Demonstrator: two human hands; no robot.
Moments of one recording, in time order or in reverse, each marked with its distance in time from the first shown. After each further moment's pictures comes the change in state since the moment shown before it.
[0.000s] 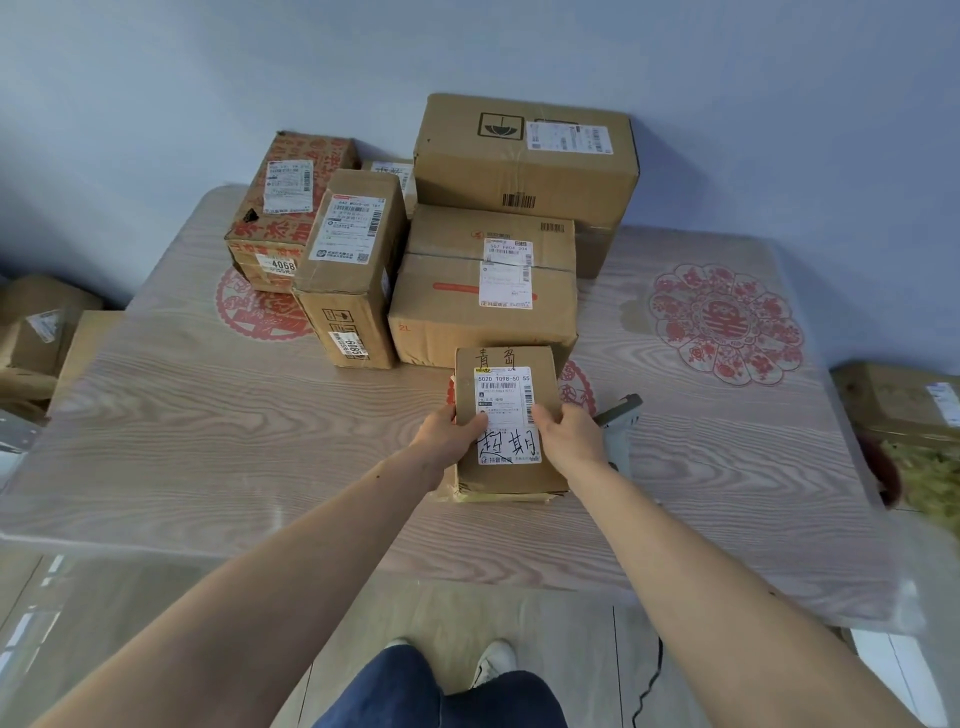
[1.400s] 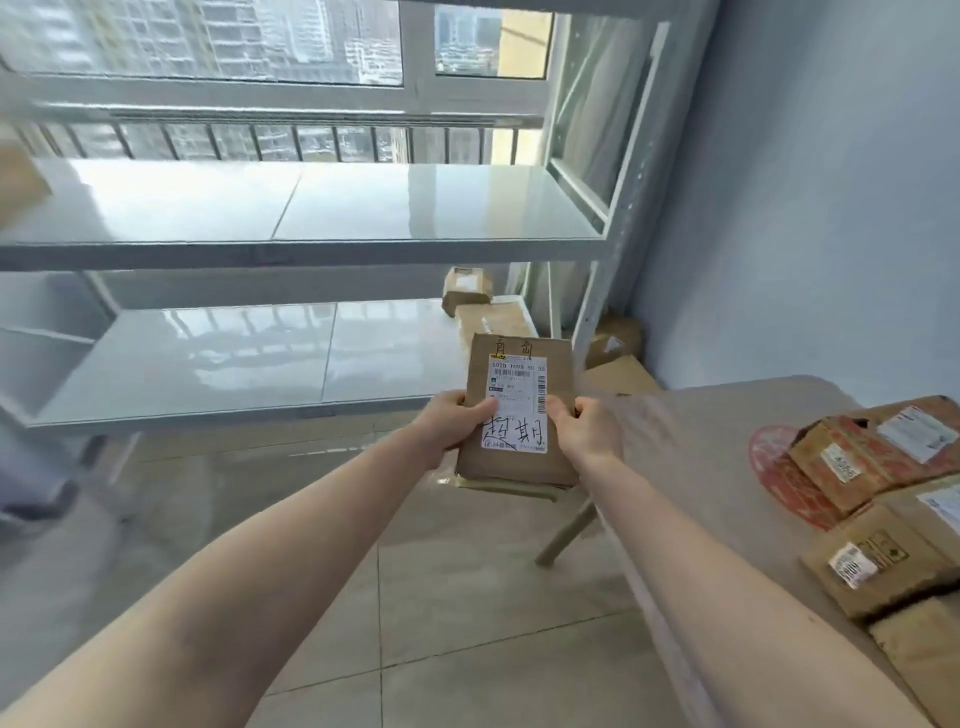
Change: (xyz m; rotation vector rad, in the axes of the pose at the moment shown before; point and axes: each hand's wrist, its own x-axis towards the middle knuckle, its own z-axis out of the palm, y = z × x) left_hand -0.392 -0.152 -0.286 -0.622 1.038 0.087; right_hand -0.332 -0.240 0.245 -0.249 -0.723 -0.958
